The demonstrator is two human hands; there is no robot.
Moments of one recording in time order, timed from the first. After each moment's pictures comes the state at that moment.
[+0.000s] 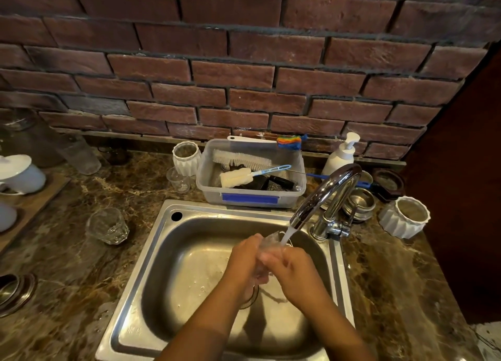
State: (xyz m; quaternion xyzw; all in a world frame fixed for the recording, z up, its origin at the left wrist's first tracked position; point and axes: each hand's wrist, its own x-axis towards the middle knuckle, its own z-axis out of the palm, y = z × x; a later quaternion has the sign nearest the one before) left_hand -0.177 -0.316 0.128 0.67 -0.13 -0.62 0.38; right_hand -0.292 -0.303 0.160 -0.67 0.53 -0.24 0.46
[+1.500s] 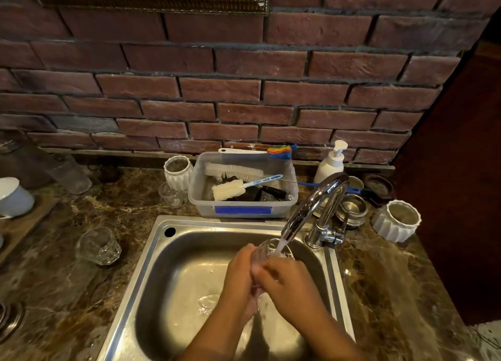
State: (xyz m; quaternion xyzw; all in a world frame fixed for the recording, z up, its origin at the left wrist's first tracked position) left_hand -0.183 -0.304 0.139 0.56 -0.11 -0.65 0.51; right_hand -0.289 -0.299 0.173 -0.72 0.56 -0.21 0.36
